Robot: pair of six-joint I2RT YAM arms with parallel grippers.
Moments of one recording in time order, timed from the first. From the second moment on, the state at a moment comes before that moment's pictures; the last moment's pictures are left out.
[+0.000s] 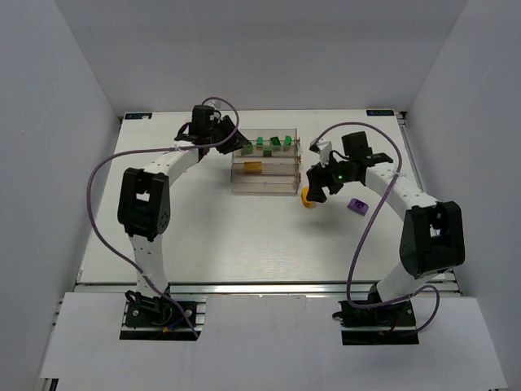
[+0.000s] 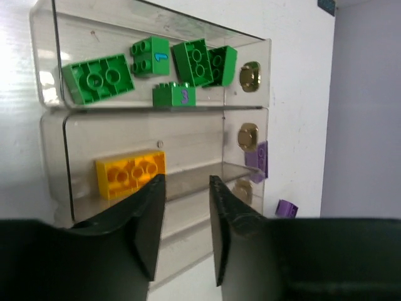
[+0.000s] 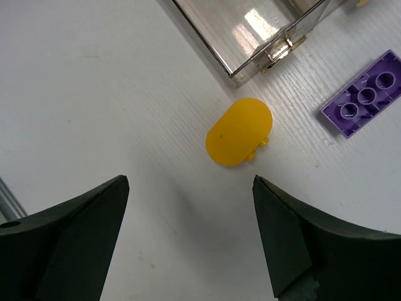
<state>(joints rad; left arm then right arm) -0.28 2.09 1.63 -0.13 0.37 -0.72 0.24 1.61 1.19 -0.59 -0.63 -0.43</state>
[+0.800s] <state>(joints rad) -0.26 1.00 0.81 -0.26 0.09 -0.72 0.41 1.82 1.12 -0.33 -0.12 -0.14</state>
